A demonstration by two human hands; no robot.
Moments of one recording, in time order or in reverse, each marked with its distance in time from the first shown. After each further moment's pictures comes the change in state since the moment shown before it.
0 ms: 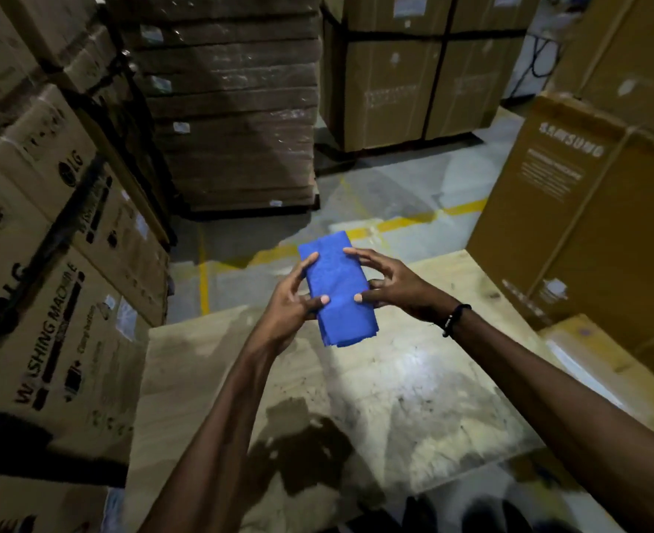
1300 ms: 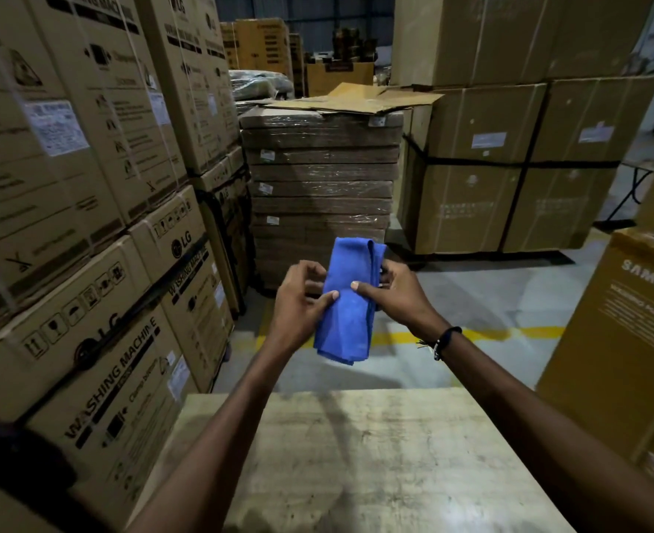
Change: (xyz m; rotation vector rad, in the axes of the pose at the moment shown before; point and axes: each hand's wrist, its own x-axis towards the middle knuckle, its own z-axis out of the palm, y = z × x) left_hand 0.070 0.133 -0.006 0.608 0.517 0.564; right_hand 0.111 -0.126 -0.045 -0.149 0.215 -0.405
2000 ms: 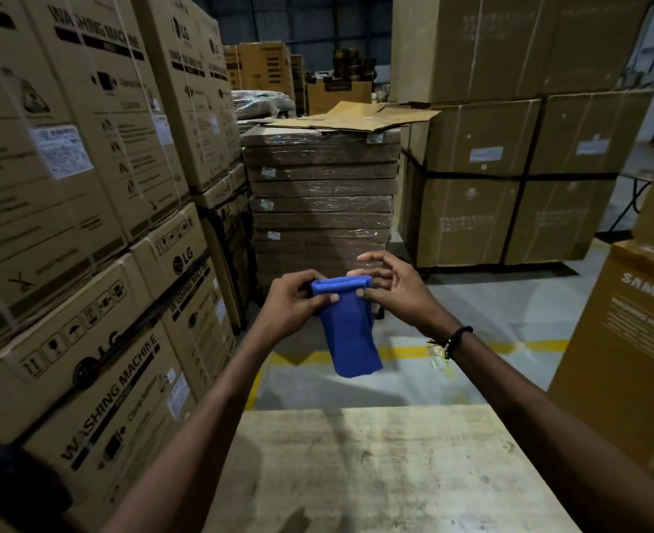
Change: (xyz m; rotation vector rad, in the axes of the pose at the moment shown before) left_hand 0.034 0.023 -0.023 0.010 -0.235 0.044; right_hand 0.013 -0.023 -0.033 0.053 -0.184 -0.081
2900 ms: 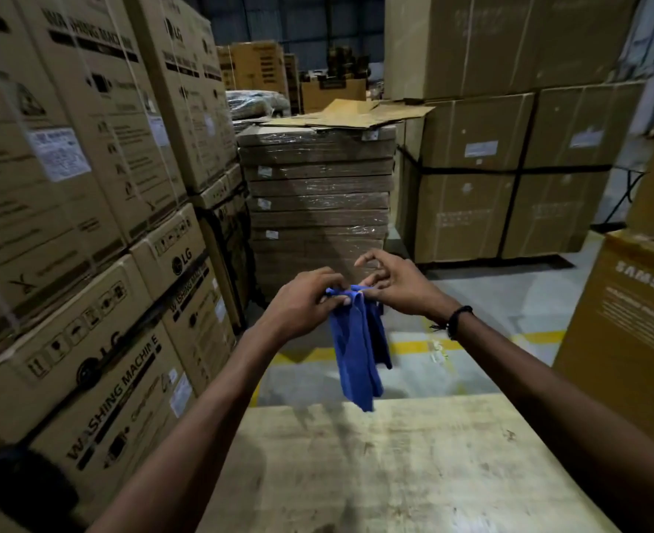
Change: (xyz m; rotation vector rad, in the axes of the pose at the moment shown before) left_hand -0.001 0.017 0.006 0.446 -0.172 0.234; right_hand -0.004 -0.015 -0.004 -0.289 -0.048 0.062
